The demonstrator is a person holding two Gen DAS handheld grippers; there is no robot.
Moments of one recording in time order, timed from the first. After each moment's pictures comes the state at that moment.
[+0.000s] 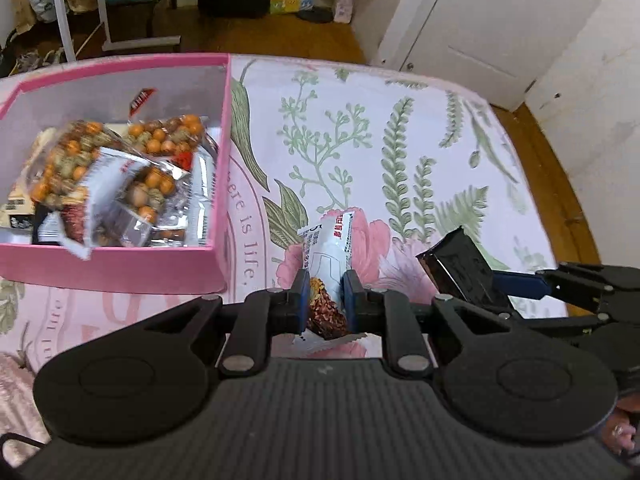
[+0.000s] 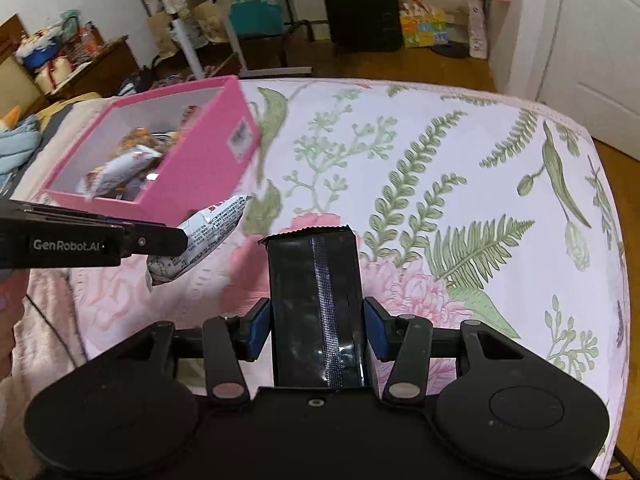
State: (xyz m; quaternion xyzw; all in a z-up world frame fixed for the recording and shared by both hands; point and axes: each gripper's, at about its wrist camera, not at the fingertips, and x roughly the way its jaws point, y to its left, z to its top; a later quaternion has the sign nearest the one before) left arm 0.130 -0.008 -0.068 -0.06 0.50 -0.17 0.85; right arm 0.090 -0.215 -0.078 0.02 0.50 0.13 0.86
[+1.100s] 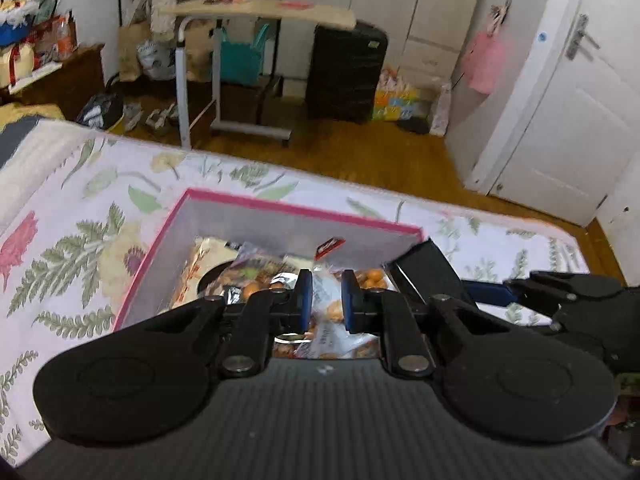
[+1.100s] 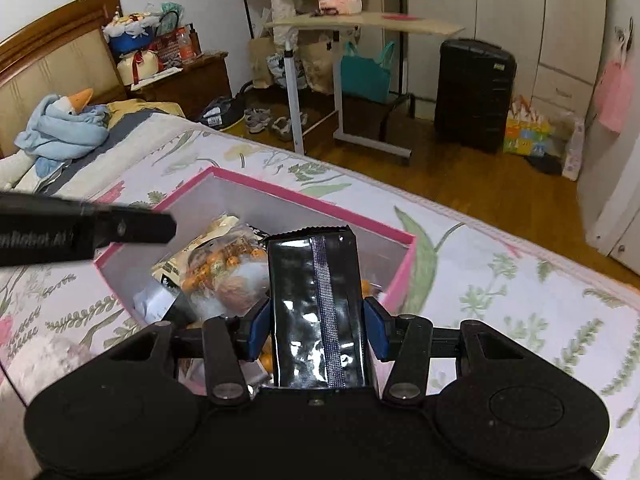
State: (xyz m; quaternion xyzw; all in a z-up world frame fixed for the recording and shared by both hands) left arm 0.183 0.135 -0.012 -0.09 0.39 -0.03 0.92; right arm 0.211 -0.042 -0.049 -0.06 0.41 0.24 0.88
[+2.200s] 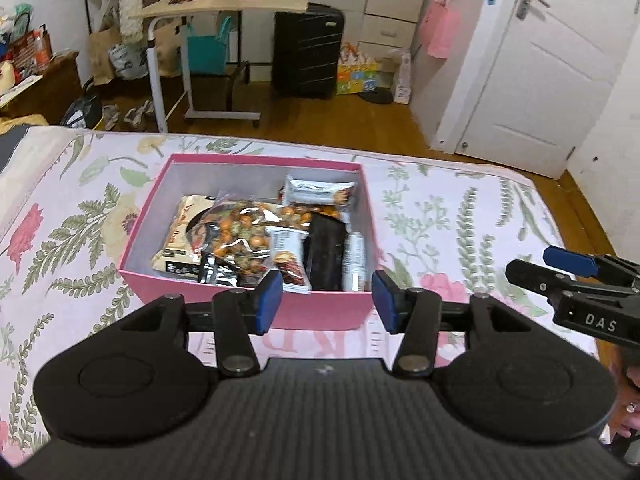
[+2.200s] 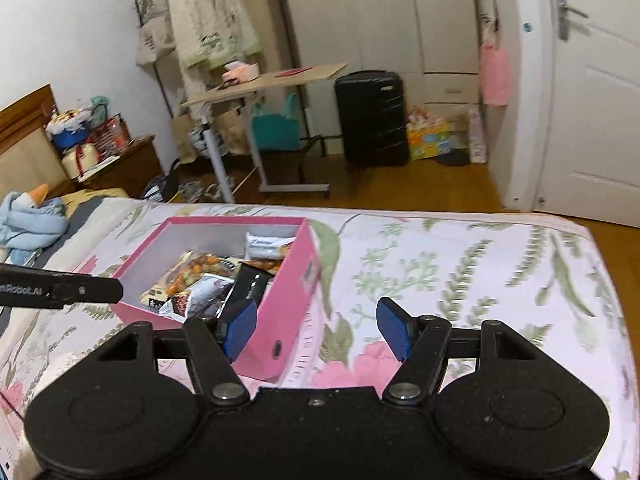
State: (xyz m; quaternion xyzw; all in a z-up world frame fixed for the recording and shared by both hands) left arm 0.075 0.102 0.023 -0.05 0.40 -0.08 0.91; right arm 0.064 -0.149 -0.005 0.04 0.34 0.11 0.93
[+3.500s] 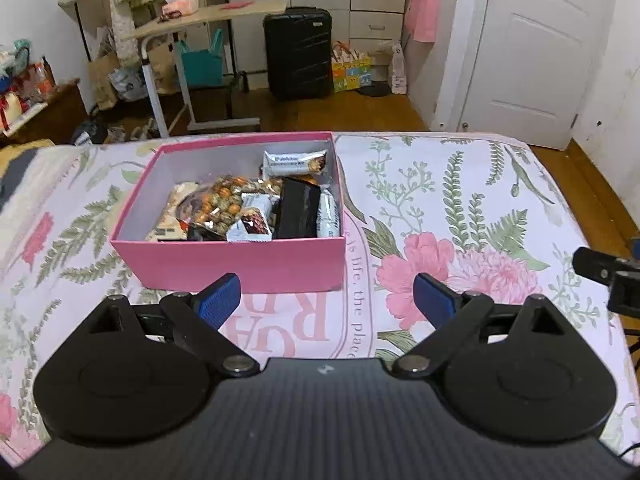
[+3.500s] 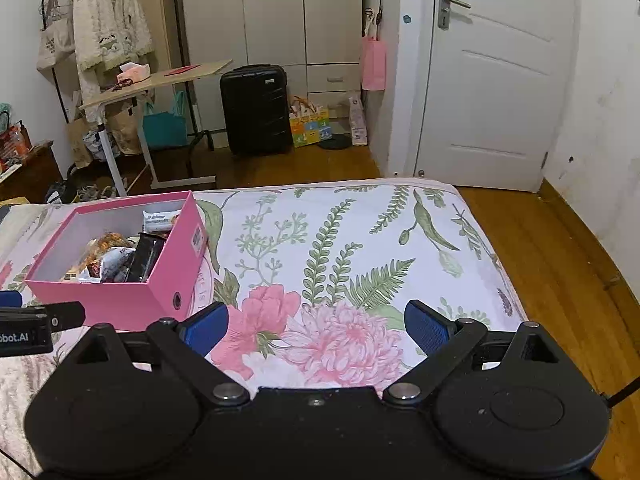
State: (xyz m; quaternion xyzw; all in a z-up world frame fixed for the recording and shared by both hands) left arm 0.015 0.045 0.003 0.02 0.39 -0.07 0.92; right arm -0.023 -0.179 -0.001 0.03 0.35 -0.06 0.93
